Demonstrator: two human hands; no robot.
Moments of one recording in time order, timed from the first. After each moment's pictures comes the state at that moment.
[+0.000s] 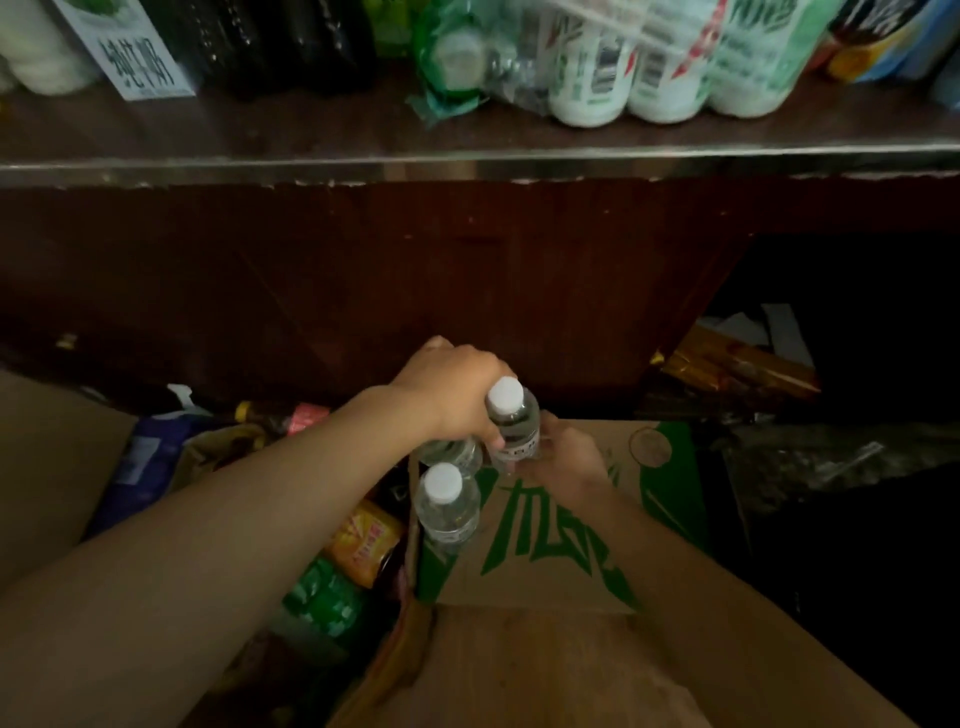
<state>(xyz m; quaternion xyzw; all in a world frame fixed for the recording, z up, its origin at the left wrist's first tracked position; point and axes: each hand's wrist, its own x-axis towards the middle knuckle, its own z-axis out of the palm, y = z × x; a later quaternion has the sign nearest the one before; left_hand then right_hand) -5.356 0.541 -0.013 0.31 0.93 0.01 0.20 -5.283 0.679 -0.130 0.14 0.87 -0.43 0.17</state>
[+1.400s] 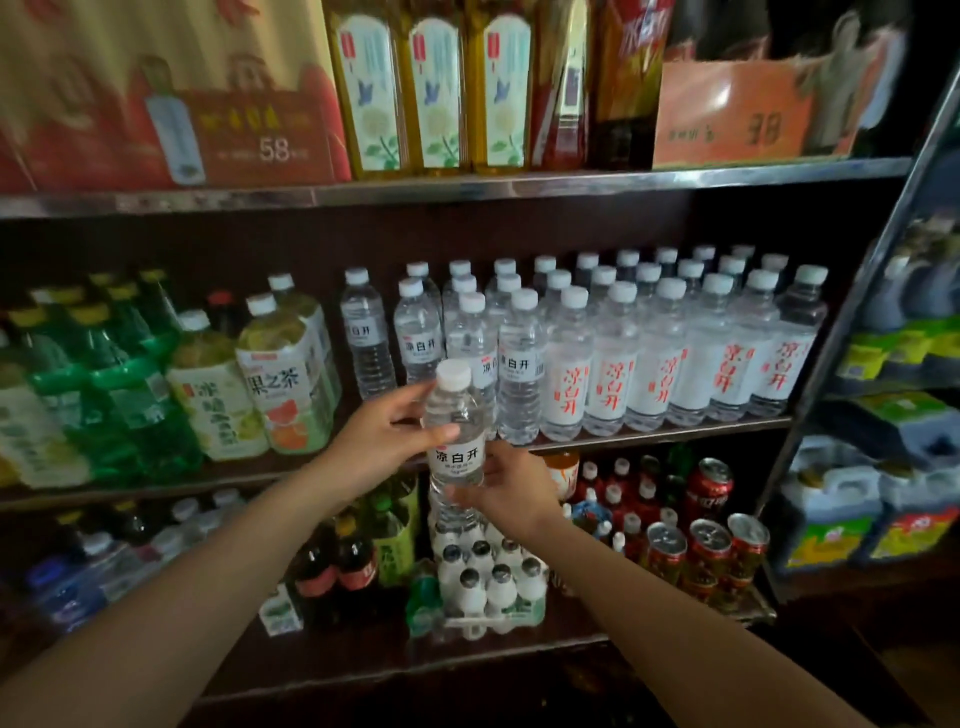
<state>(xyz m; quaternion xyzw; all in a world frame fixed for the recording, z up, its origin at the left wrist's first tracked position) -5.382 0.574 0.612 0.26 0.80 0.54 0.10 -5.336 0.732 0.528 0.07 0.85 -0.50 -0.11</state>
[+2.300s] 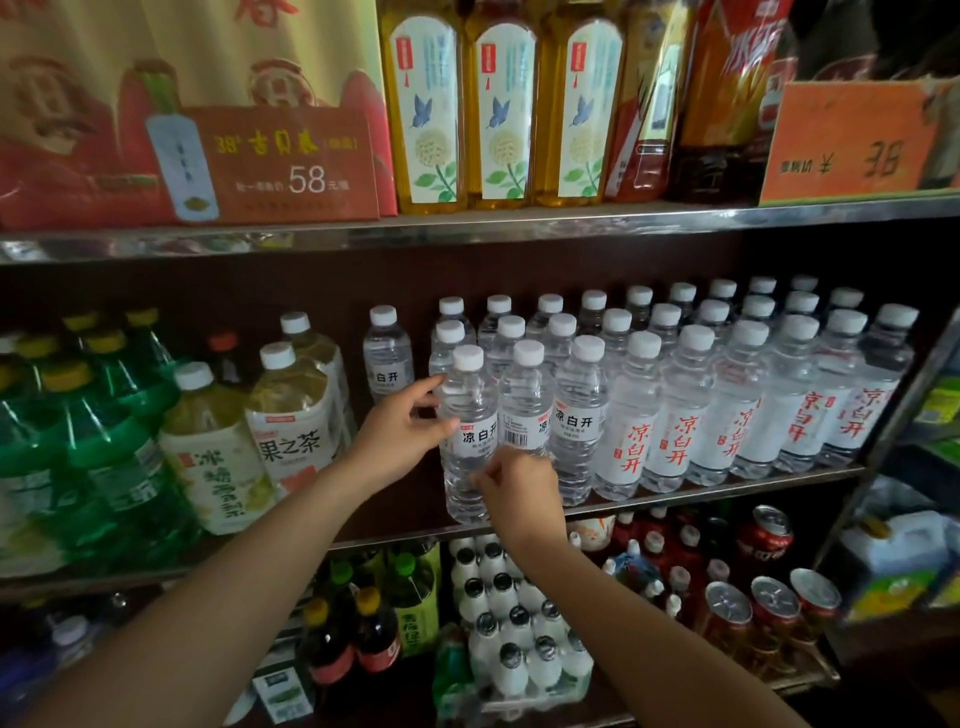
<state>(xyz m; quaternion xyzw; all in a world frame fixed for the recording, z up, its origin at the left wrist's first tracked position) -5.514 0.568 0.612 0.24 0.82 0.52 0.06 -5.442 0.697 0.546 0.15 0.91 -0.33 -0.21</state>
